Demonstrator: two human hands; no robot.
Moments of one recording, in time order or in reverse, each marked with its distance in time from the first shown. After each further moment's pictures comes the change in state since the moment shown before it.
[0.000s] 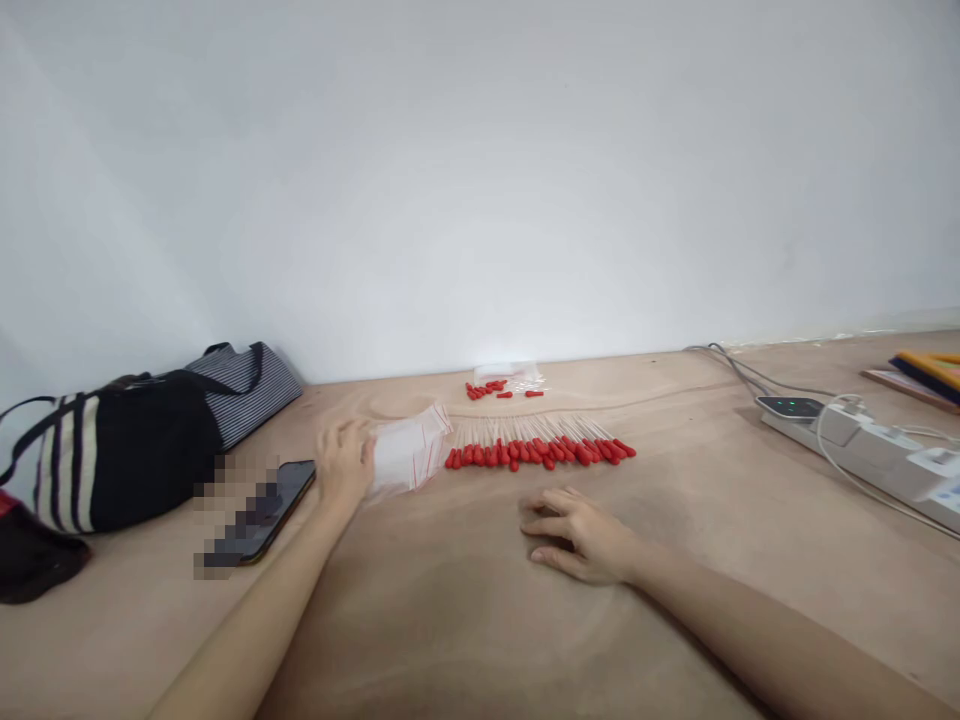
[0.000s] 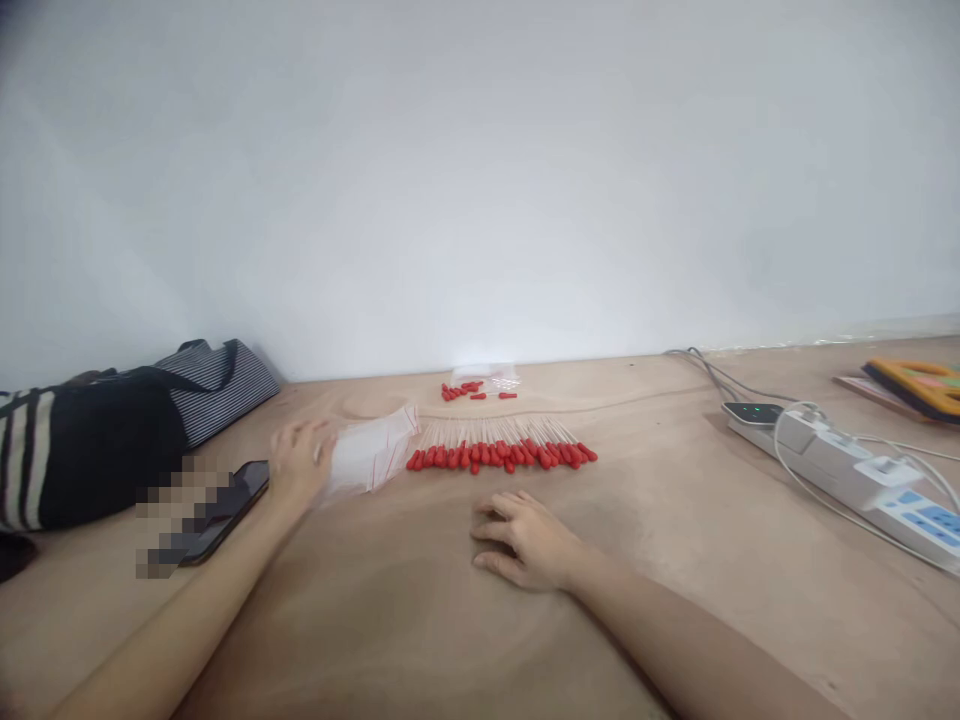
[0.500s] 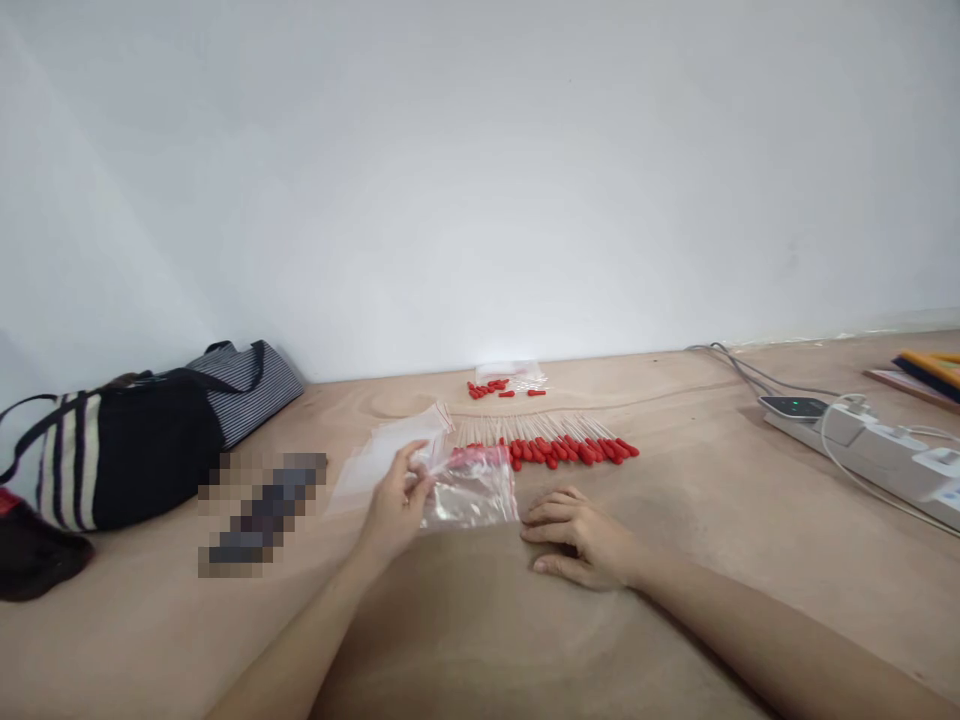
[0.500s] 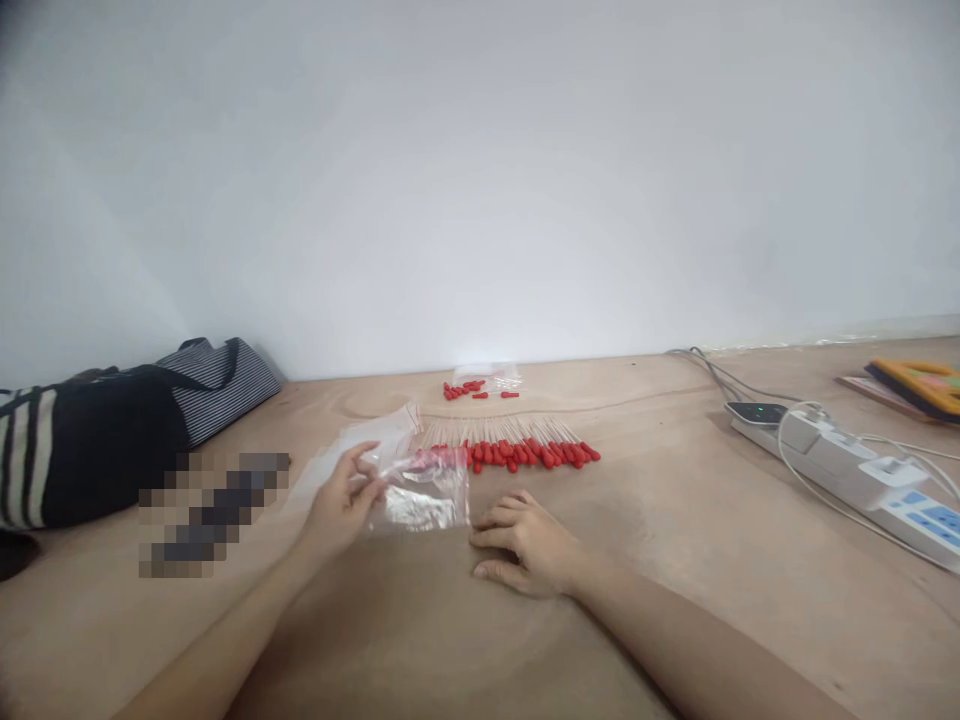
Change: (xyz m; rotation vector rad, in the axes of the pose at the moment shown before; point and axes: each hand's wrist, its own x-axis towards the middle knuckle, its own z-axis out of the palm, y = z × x) left_hand -0.047 0.068 -0.022 -0.826 -0.440 -0.178; right_hand 0.001 -0.002 0.003 0.072 -0.004 -0.047
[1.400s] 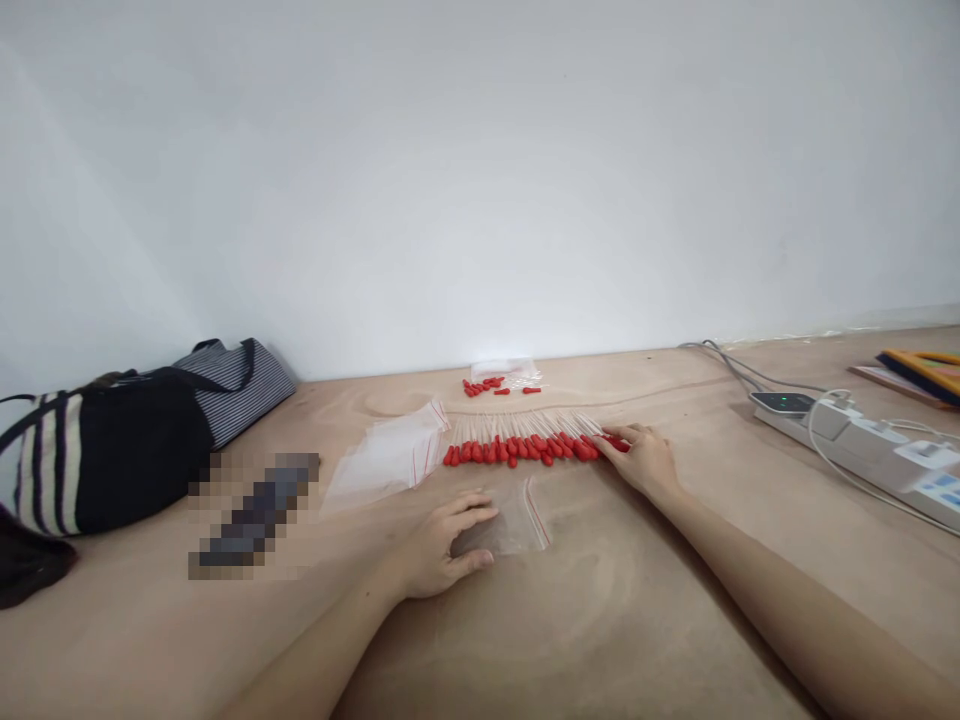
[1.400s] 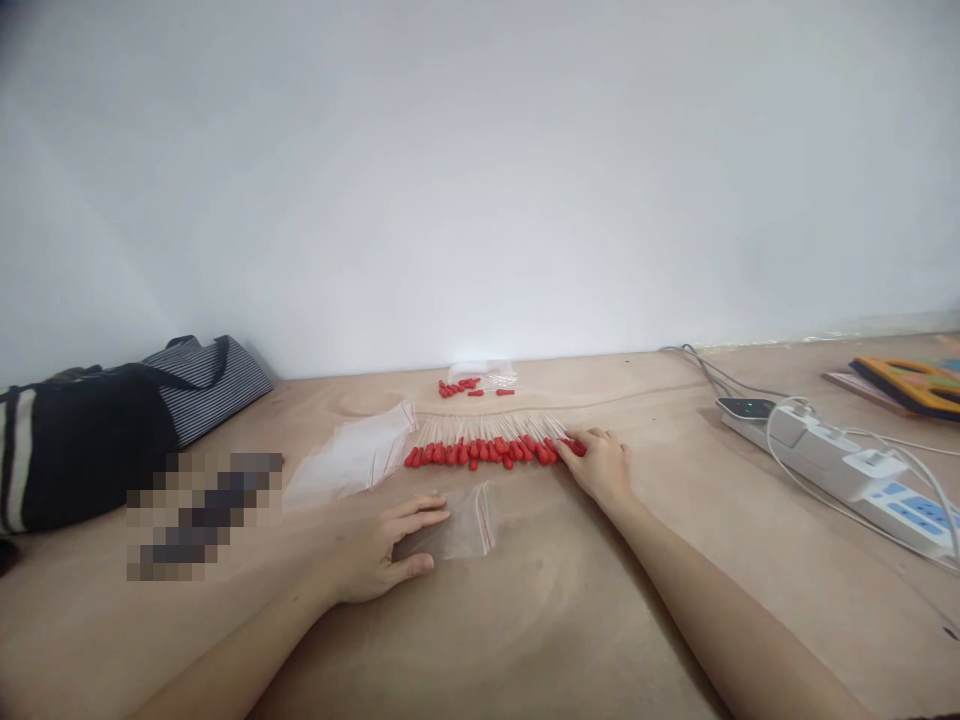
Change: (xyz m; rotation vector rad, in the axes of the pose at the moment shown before) left_hand -0.022 0.014 0.023 0.440 -0.699 0.263; right_hand -0.029 0.092 -0.030 -0.397 0.595 0.907
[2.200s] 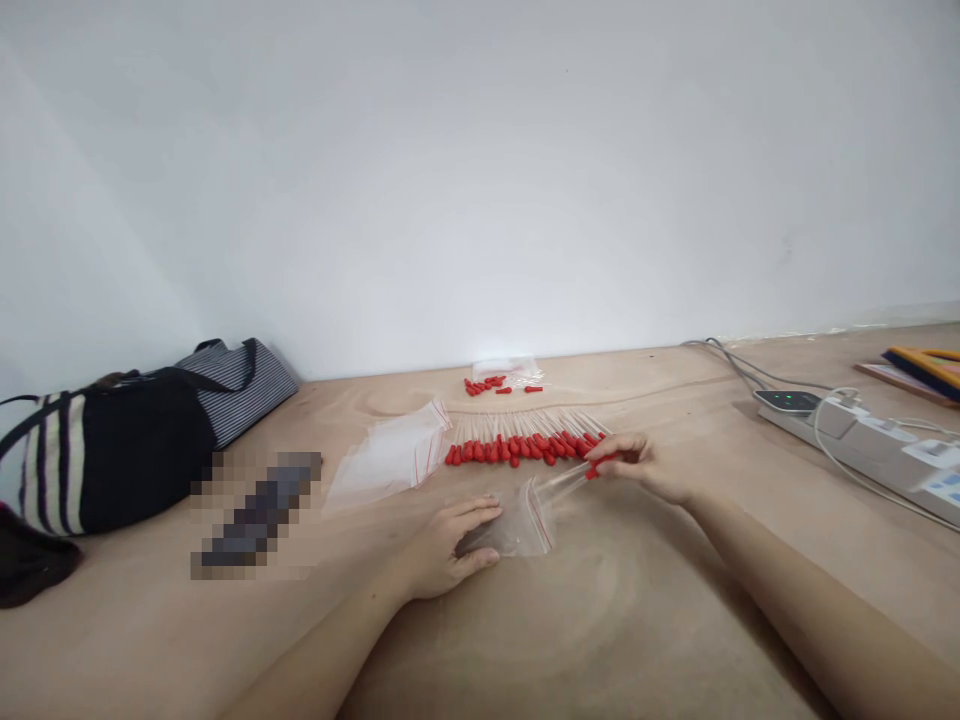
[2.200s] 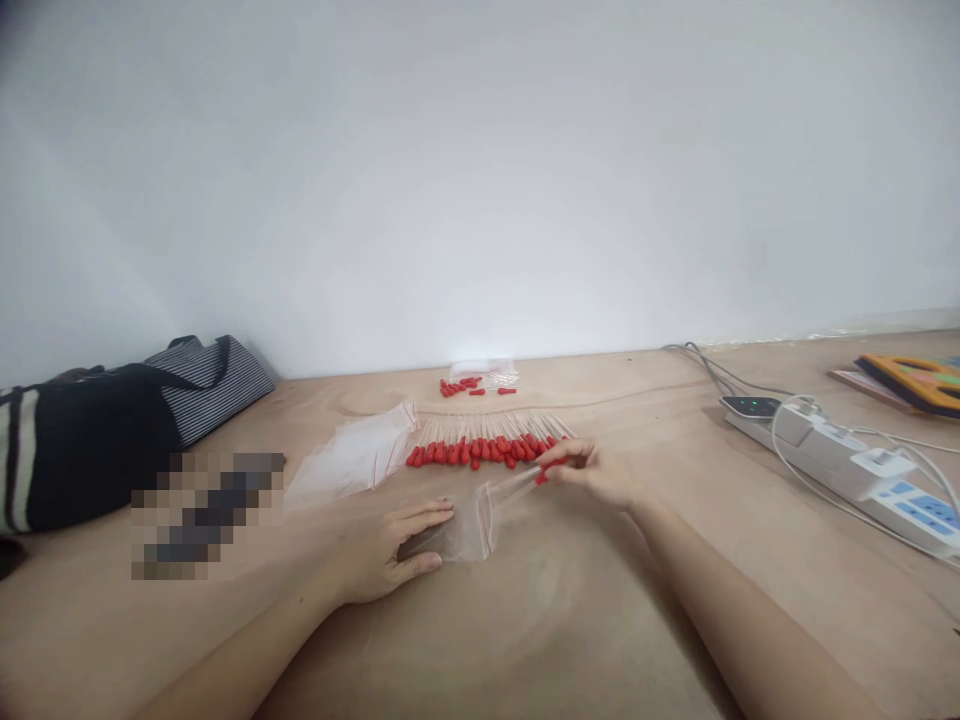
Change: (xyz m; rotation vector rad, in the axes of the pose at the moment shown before) left_hand 0.002 0.003 0.002 -0.060 -0.023 -0.003; right_hand -0.006 -0.015 -0.034 1.021 -0.651 0.008
